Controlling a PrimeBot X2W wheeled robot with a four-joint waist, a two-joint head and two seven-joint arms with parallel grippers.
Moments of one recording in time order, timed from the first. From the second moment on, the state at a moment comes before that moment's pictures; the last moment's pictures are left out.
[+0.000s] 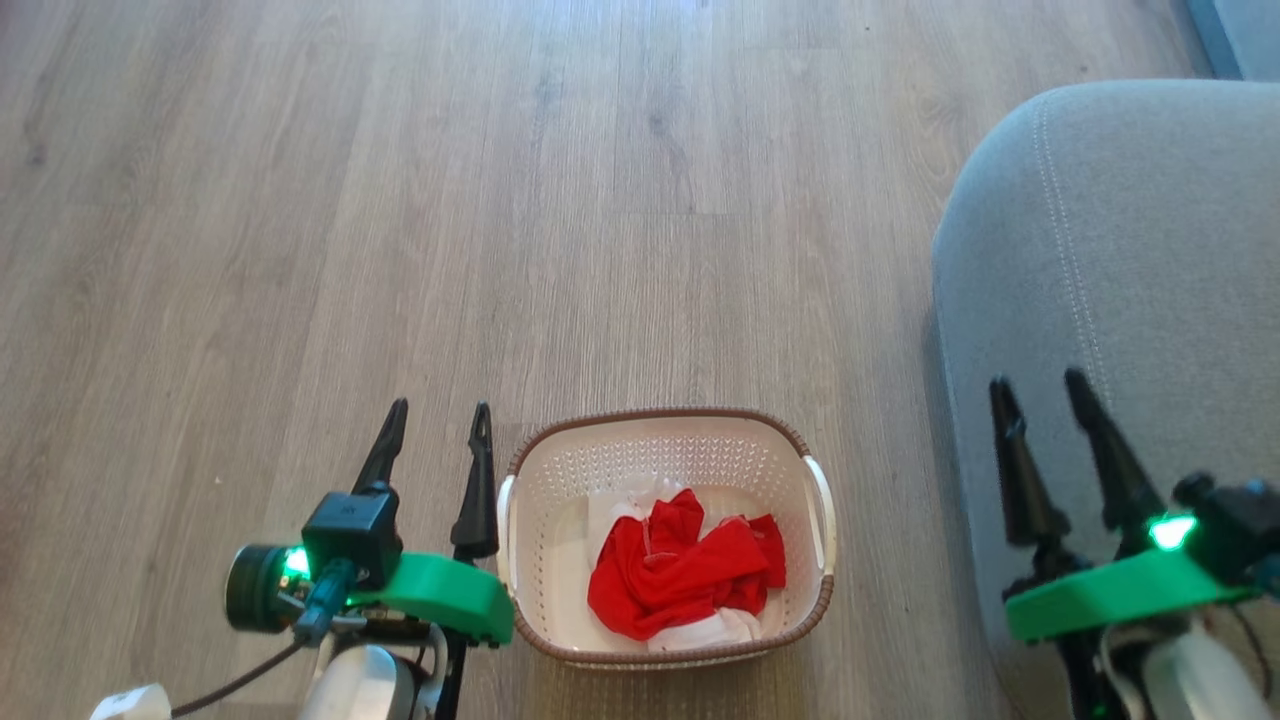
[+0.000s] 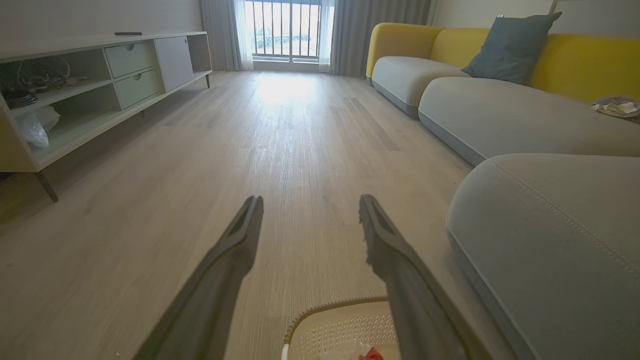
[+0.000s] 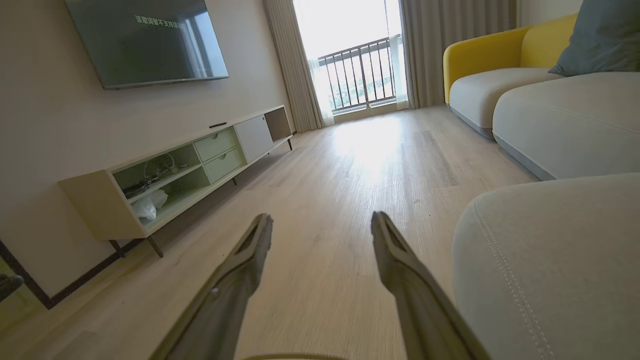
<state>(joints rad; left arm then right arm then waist) -0.08 0.05 -0.28 0.13 -0.20 0.20 -0.26 0.00 -0.20 0.09 0.02 0.46 0.13 -0.26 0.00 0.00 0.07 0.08</state>
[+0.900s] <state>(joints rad) -0.06 0.05 -0.29 0.20 -0.20 0.21 -0.26 0.04 -0.15 0.05 0.10 0.42 0.13 -0.26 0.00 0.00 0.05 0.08</state>
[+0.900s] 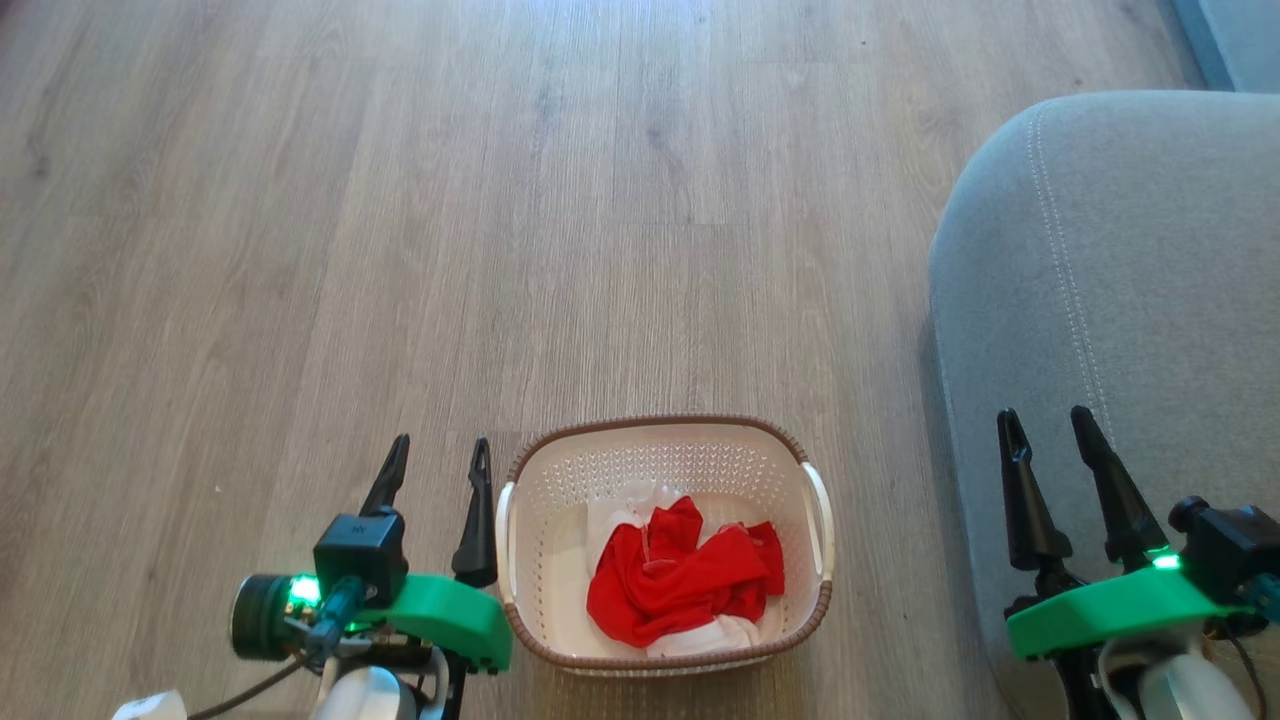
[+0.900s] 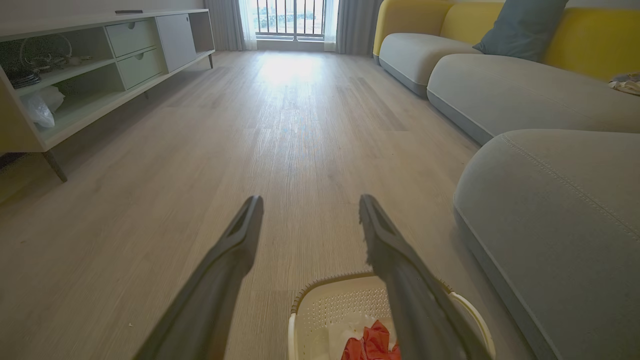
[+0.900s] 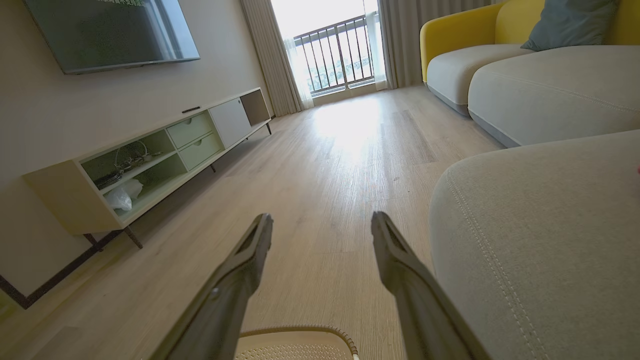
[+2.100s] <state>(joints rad) -0.07 0.05 -0.30 0.22 -0.20 0.18 -0.26 0.03 -0.13 -0.05 0.16 0.38 0.13 -0.26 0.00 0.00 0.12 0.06</state>
